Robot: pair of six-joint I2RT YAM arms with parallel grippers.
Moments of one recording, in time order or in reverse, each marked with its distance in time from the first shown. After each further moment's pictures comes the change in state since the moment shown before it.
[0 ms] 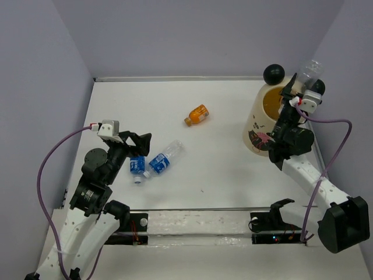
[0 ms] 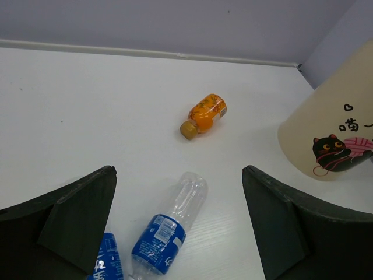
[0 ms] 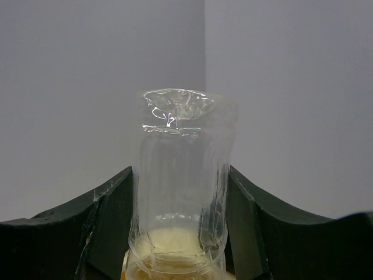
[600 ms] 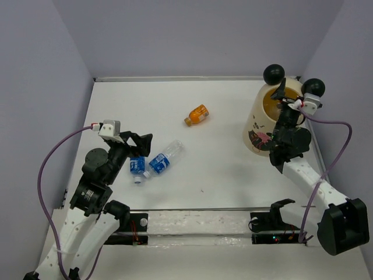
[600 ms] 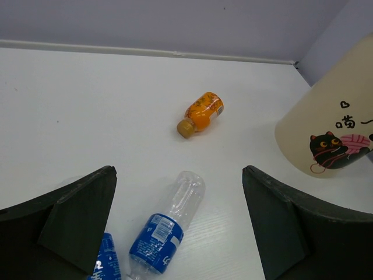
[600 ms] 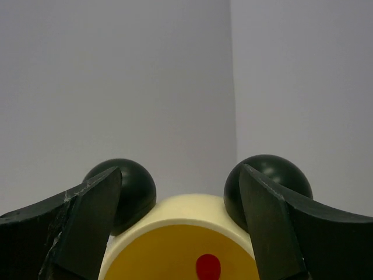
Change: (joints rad) left arm -0.014 0.006 0.000 0.000 0.005 0.000; right arm -0.063 0.010 -0.074 -0.085 -0.054 0.243
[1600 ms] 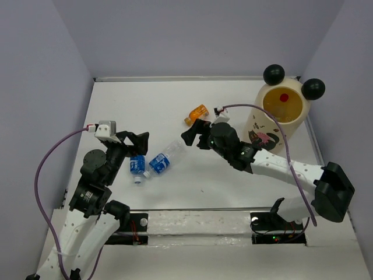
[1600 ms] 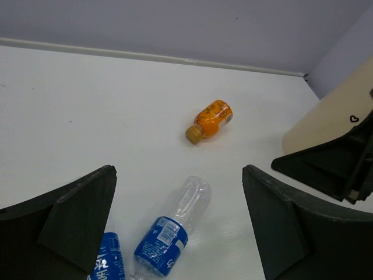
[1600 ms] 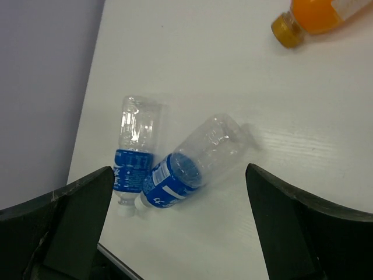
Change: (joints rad) left arm 0.018 -0.017 0.000 -0.002 -0.043 -0.016; right arm 0.592 0.236 0.269 -1.056 -0.282 1.098
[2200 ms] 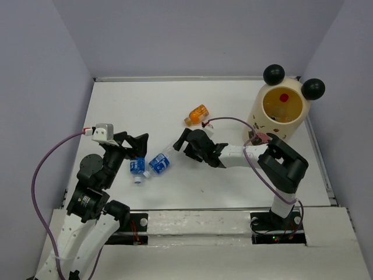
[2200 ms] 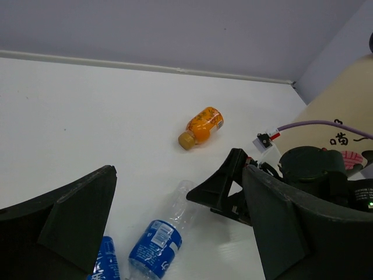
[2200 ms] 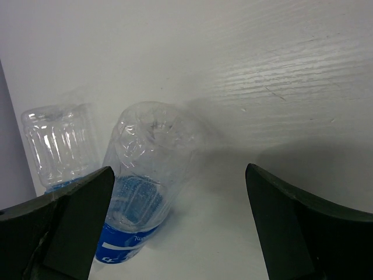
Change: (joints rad) left arm -0.017 -0.050 0.000 -0.002 -0.001 -0.003; right arm 0.023 0.483 0.063 0.062 0.003 0.383
